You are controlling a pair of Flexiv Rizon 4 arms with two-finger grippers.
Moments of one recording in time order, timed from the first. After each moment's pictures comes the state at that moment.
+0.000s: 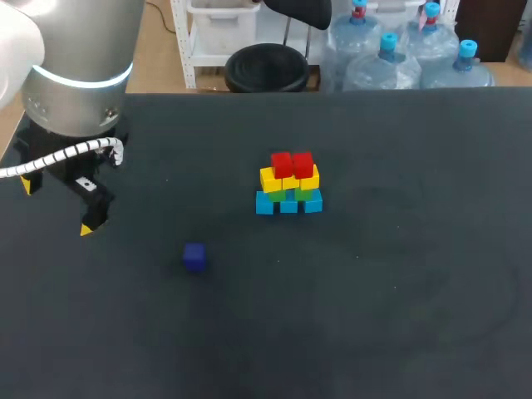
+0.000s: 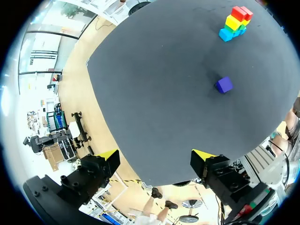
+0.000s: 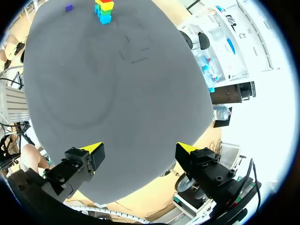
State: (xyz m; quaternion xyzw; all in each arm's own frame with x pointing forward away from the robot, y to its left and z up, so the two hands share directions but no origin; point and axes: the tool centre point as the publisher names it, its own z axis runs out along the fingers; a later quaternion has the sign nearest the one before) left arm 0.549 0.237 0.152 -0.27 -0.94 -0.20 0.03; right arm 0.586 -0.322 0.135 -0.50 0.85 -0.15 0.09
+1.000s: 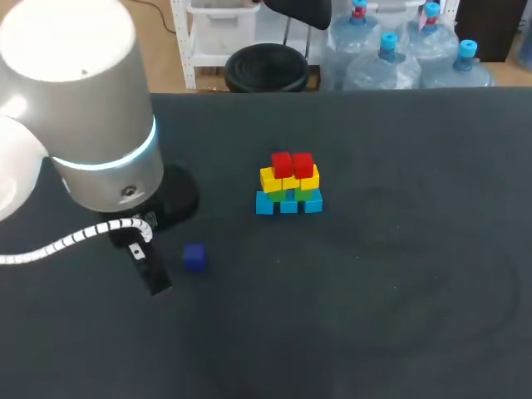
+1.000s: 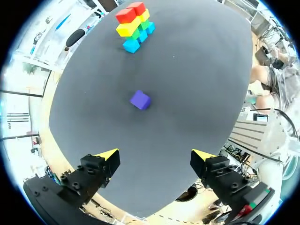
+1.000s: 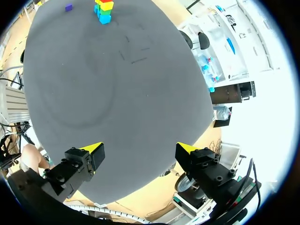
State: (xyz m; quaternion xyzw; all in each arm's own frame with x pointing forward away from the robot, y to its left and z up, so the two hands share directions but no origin) left arm 0.496 0.133 0.096 -0.49 -0.87 -0.06 -0.03; right arm 0.586 -0.321 0.135 -0.50 0.85 -0.15 0.09
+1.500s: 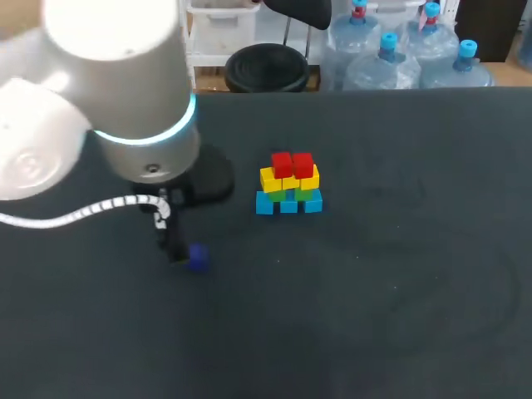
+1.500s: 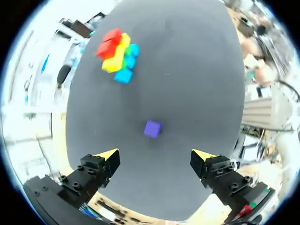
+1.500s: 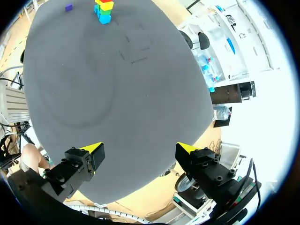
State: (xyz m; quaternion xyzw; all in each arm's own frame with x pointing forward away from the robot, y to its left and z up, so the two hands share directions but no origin) left arm 0.545 0.091 0.106 -0.65 -0.76 -0.08 -0.05; right arm 0.586 -0.322 0.135 -0.50 0.85 -0.15 0.09
